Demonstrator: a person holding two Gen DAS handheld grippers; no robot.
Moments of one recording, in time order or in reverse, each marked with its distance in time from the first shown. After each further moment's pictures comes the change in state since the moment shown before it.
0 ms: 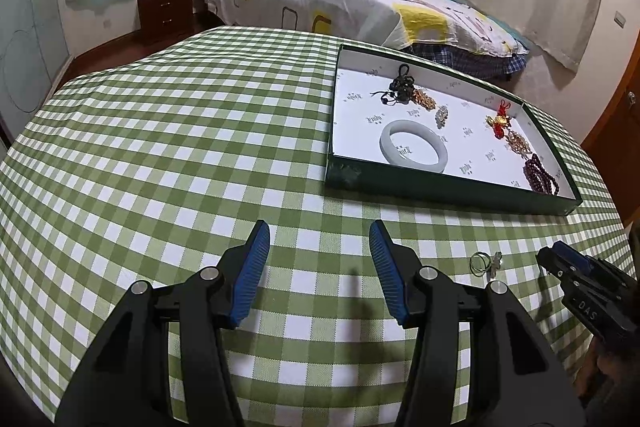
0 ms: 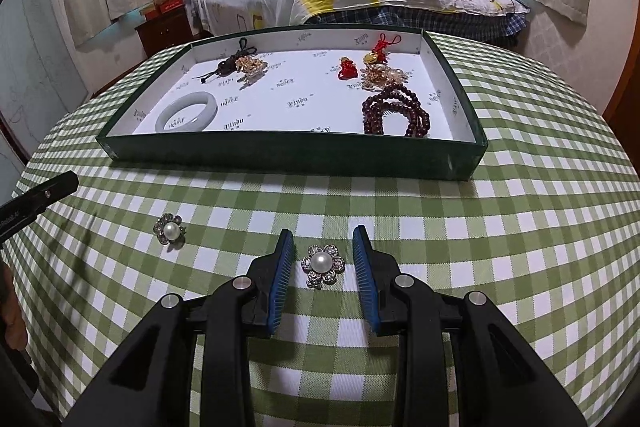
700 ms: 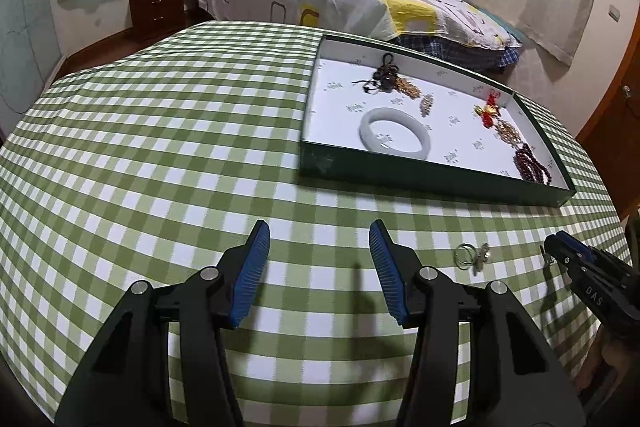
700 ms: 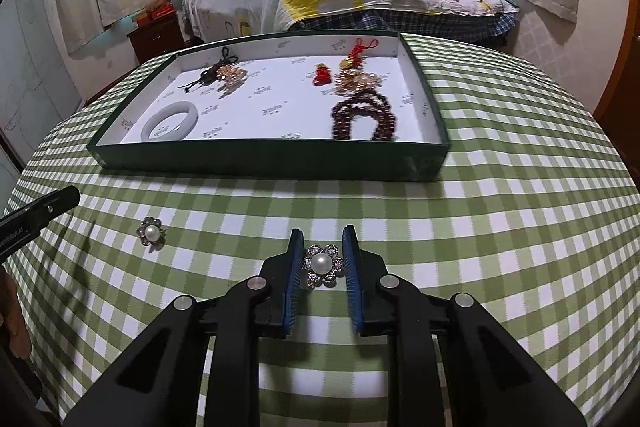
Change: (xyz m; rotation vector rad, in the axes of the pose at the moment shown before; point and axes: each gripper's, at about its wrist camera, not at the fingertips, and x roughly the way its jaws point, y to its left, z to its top) left arm 0.004 -0.020 -0.006 0.016 0.017 -0.025; right arm -0.009 -0.022 0.000 0.027 -0.017 -0.024
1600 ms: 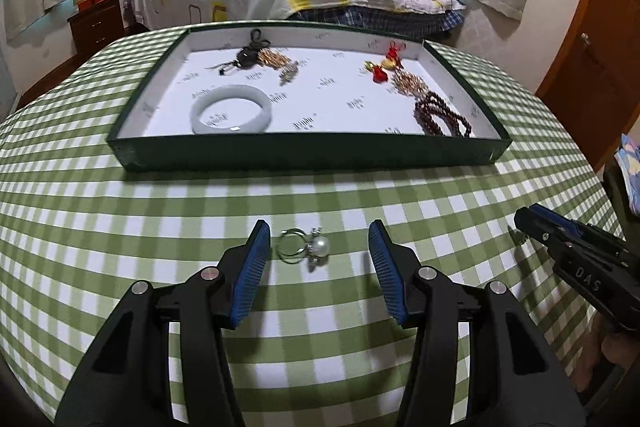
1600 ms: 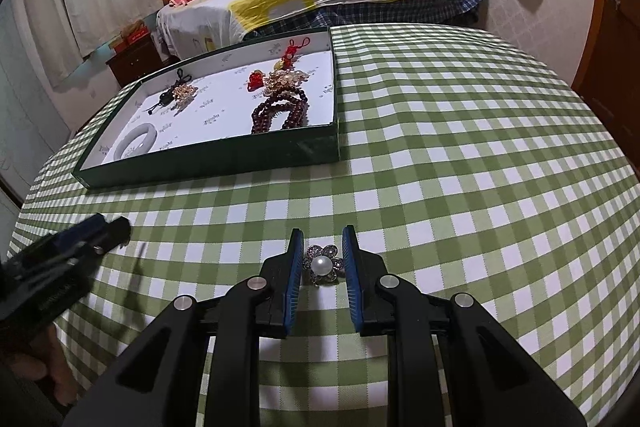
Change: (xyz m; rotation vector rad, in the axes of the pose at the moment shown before) left arm 0.022 -0.114 -0.019 0.160 0.037 -0.111; right arm -0.017 -0.058 -0.012 0.127 0.004 0.001
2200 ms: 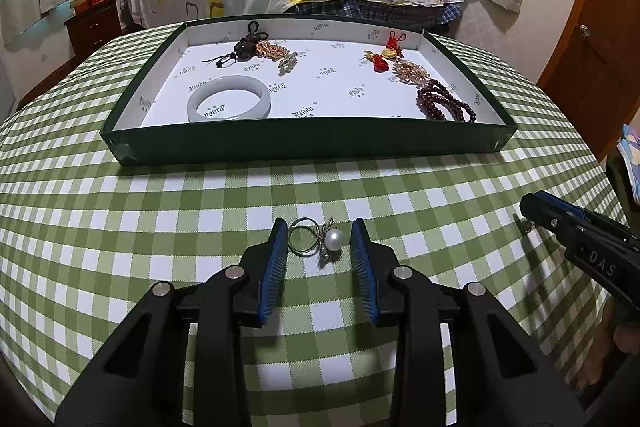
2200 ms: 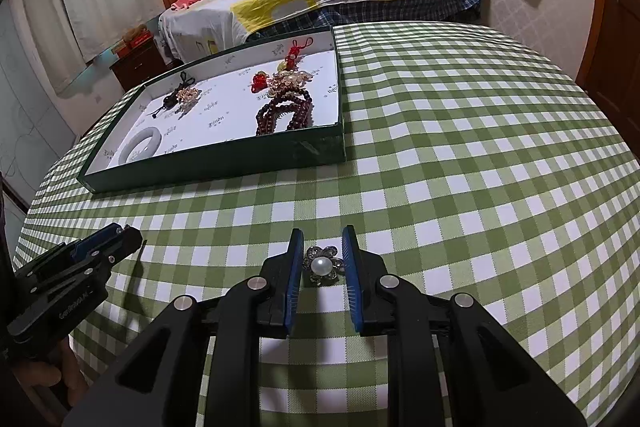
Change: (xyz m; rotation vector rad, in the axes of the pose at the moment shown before) left arm 0.003 0.003 -0.007 0.018 0.009 0.005; right arm 0.002 0.000 0.001 0.015 0.001 0.019
